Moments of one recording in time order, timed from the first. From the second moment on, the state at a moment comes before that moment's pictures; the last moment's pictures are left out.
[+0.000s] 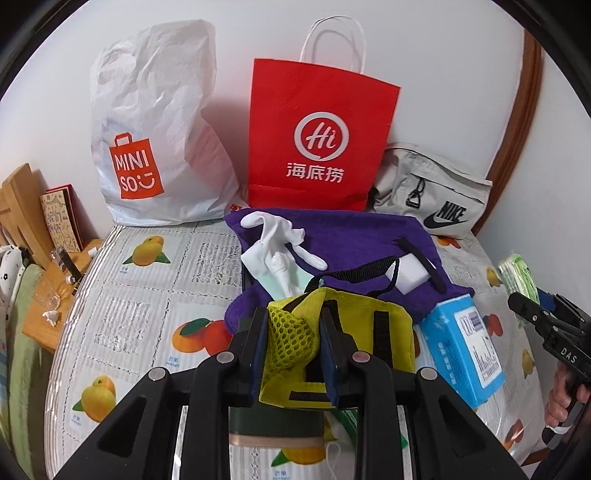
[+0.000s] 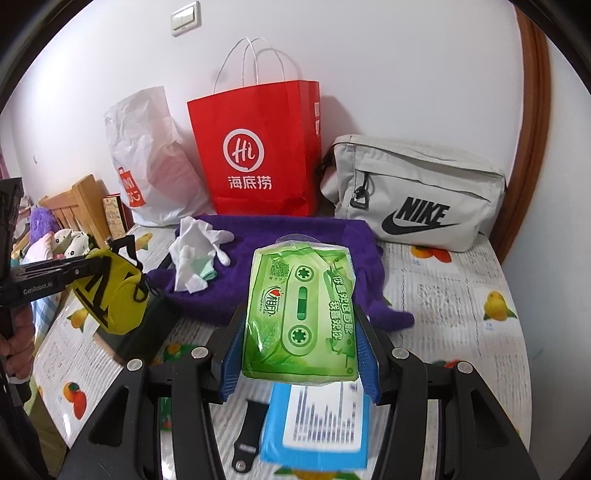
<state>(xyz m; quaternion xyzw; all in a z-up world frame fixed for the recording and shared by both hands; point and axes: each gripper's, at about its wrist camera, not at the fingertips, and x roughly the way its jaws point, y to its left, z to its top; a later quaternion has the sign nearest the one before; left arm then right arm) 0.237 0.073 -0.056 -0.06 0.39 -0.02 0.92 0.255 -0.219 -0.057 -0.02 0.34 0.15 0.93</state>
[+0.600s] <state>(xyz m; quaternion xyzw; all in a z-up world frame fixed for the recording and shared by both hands) 0.309 0.078 -0.085 -0.08 0.42 -0.01 0.90 0.373 -0.199 -0.074 -0.02 0.38 0.18 0.91</state>
